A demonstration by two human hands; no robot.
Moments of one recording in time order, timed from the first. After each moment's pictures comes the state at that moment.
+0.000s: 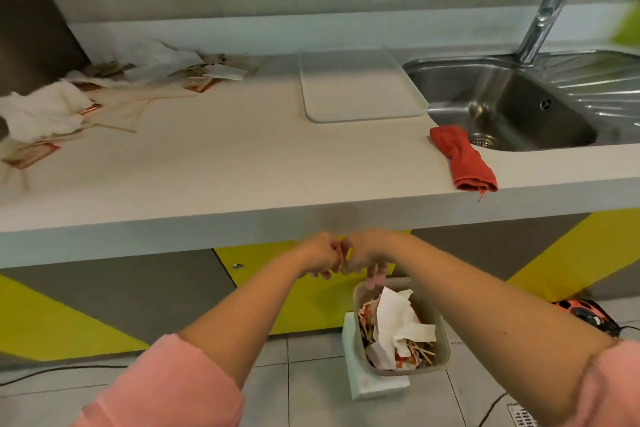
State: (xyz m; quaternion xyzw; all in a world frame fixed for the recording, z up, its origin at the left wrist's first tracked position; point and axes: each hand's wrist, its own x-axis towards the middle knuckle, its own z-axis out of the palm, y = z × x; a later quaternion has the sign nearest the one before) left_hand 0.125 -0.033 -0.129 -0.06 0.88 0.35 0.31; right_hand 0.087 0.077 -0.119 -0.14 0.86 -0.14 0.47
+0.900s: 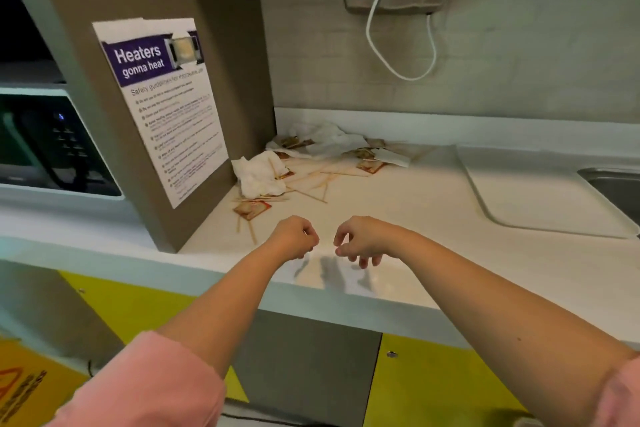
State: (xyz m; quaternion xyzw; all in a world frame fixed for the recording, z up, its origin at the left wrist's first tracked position) left_hand 0.162 -0.380 -0.018 -0.24 0.90 0.38 0.01; right_hand 0.098 -0.238 0.013 -0.34 0.88 -0.16 0.29
